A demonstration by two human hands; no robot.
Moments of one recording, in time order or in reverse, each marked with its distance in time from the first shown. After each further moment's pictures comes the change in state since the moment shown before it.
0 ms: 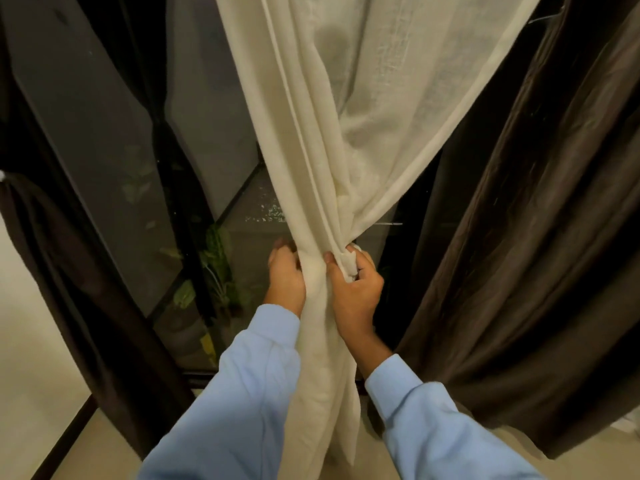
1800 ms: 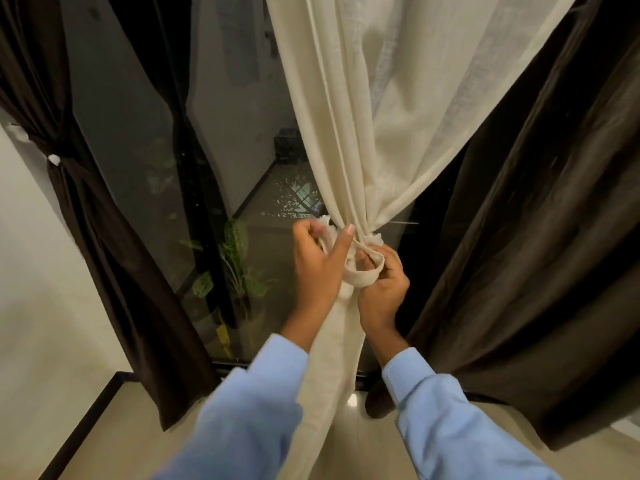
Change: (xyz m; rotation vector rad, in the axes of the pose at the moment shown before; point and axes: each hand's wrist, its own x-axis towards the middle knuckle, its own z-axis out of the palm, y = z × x) left_hand -0.057 0.025 0.005 0.329 -0.064 0.615; right_hand 0.003 0.025 -0.007 0.046 0.034 -0.013
